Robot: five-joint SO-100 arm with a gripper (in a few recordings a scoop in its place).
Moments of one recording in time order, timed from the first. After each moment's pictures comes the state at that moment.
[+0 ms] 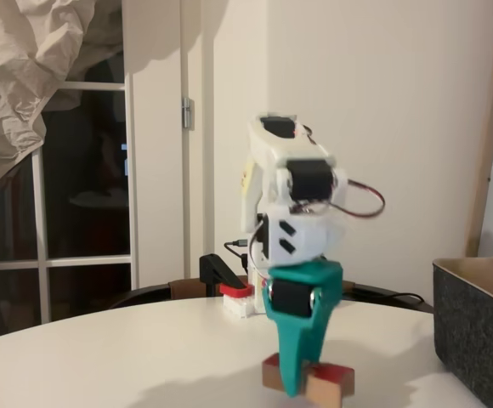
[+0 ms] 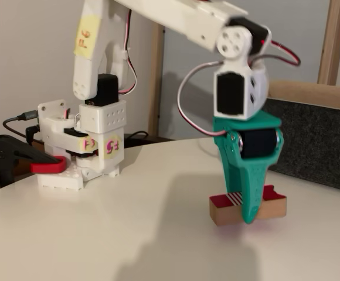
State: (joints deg) arm 0.6 84.1 100.5 68.4 50.1
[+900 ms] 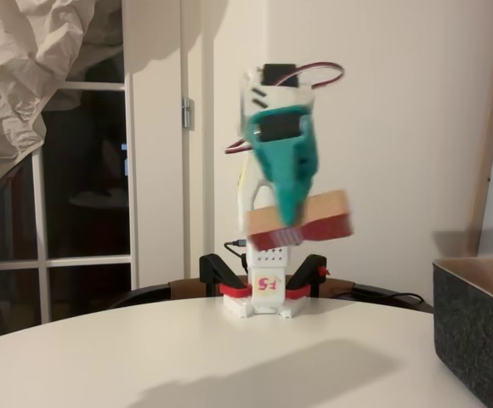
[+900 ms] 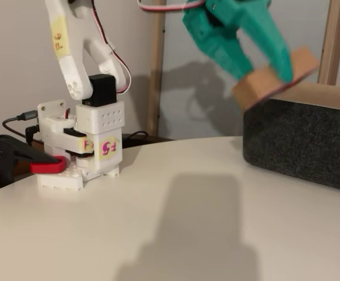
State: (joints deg) arm 2.0 117.8 100.4 62.8 70.9
